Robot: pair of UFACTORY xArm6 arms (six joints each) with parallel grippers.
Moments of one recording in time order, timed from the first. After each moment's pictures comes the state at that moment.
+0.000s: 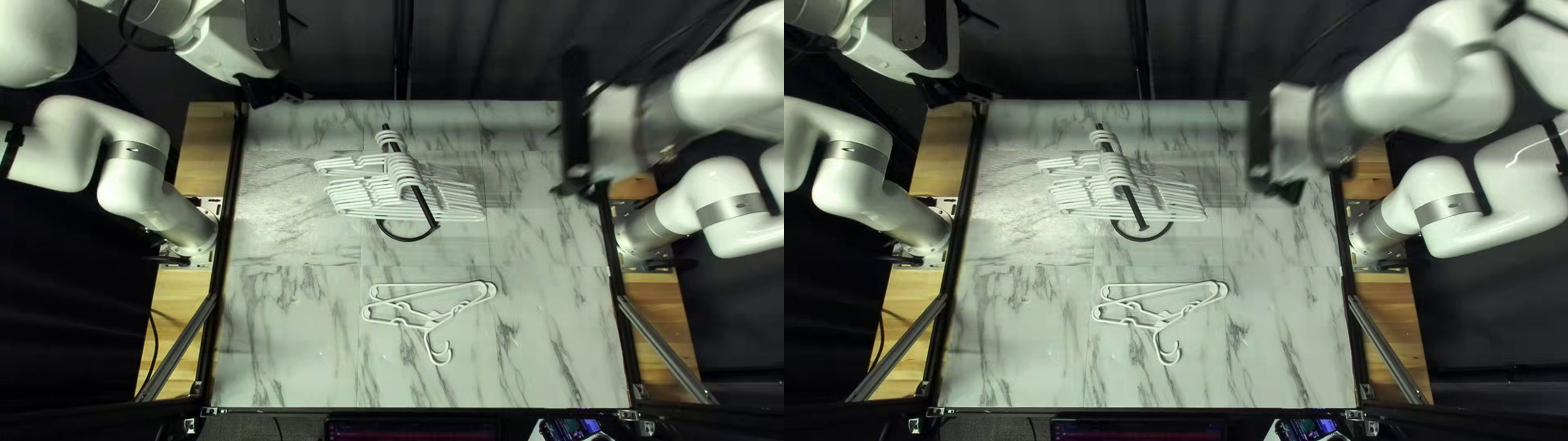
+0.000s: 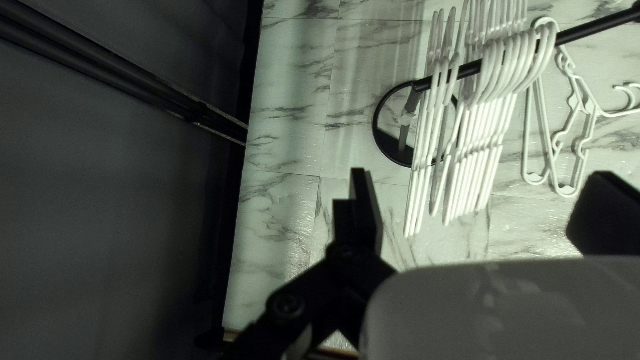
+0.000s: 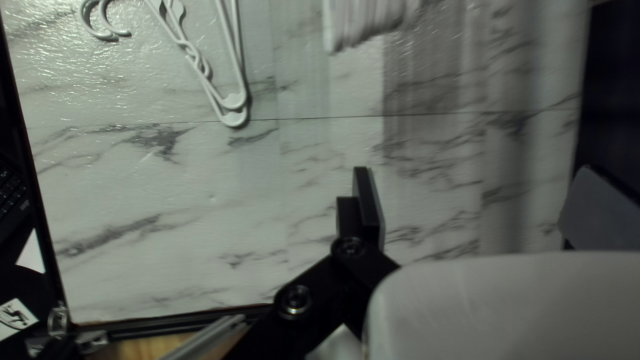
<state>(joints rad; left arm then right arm) 0.01 -0.74 -1.16 0.22 1.30 -0.06 0.23 -0.66 -0.85 -0.22 1.27 0.29</state>
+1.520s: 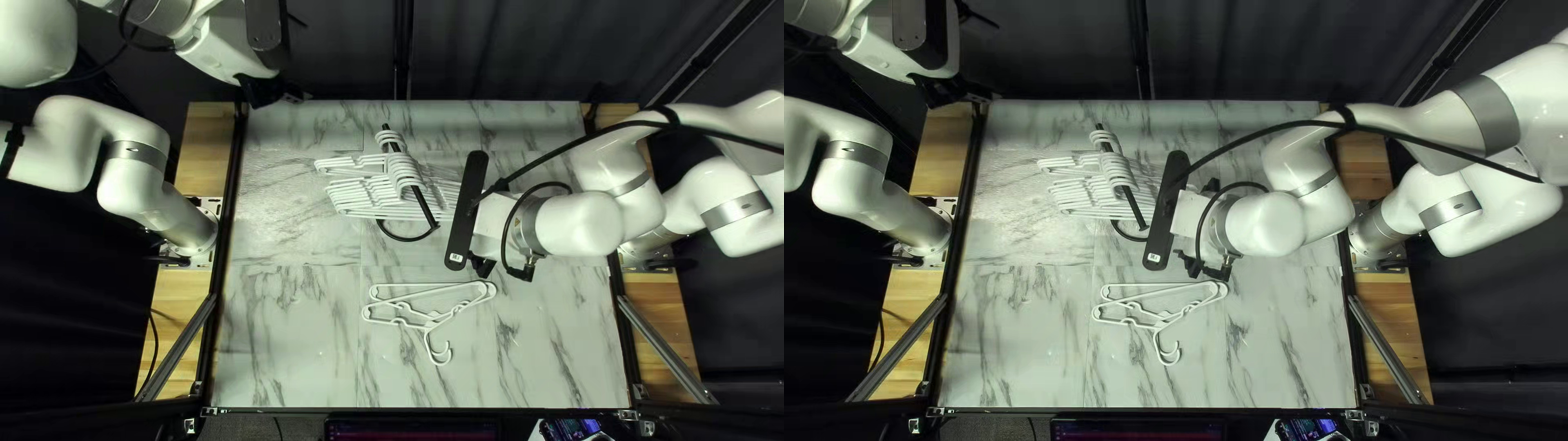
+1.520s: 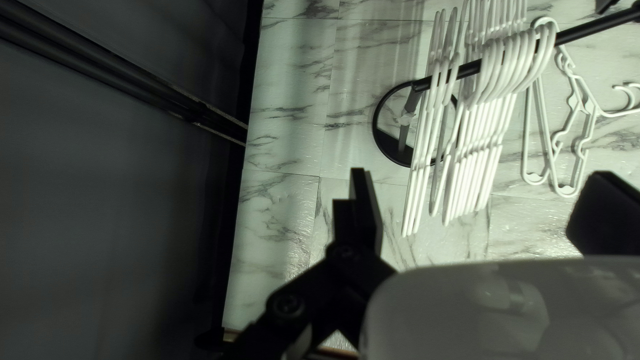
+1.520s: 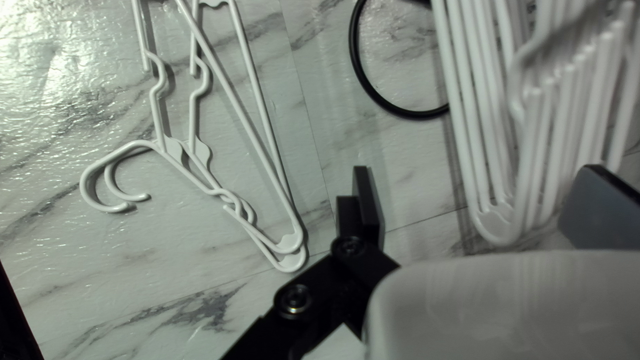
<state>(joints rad) 0.01 -0.74 -1.16 0.22 1.30 -0.06 0.34 -0.25 -0.84 -0.52 0.90 0.80</state>
